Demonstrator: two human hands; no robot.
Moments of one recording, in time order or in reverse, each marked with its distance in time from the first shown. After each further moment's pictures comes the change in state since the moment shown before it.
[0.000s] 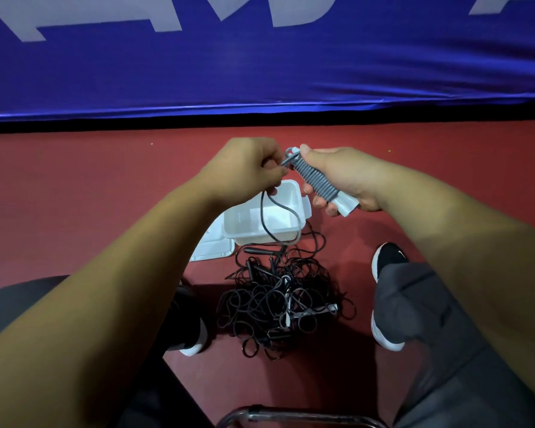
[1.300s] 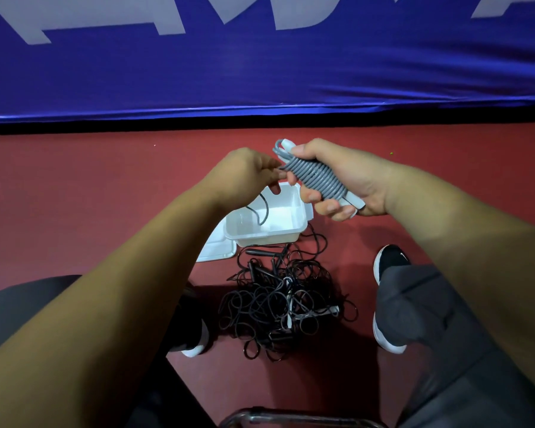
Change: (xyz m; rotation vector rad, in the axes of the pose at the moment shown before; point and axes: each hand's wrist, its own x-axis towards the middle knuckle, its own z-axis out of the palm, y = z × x) left_hand -0.001 -0.006 0.001 0.055 -0.054 -0.108; right_hand -0.024 -0.018 0.003 0.072 -0.321 0.057
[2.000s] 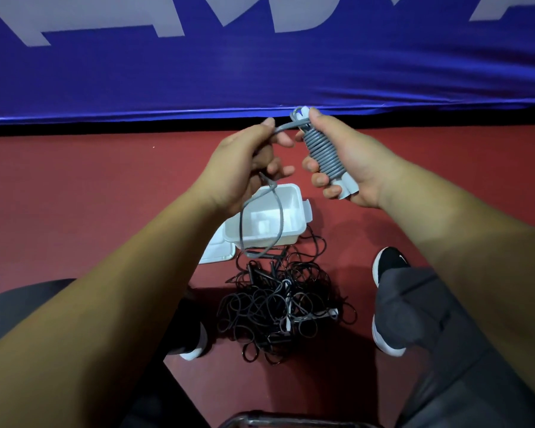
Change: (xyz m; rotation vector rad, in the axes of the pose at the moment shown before) left_hand 0.000 0.023 0.006 -1.094 0.100 -0.008; right_hand 0.009 -0.008 -0.008 0.191 0.271 -0.203
